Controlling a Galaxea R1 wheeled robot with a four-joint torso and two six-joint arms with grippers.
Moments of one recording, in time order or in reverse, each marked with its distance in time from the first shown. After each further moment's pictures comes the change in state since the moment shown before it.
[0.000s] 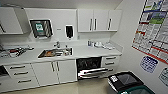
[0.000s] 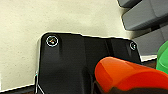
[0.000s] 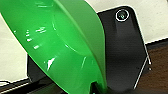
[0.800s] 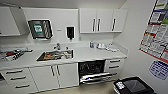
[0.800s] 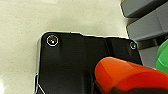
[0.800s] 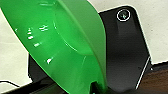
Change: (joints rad) left arm 0.000 0.001 0.000 0.000 -0.001 0.000; right arm 0.001 0.003 0.000 0.000 0.000 0.000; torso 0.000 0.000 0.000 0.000
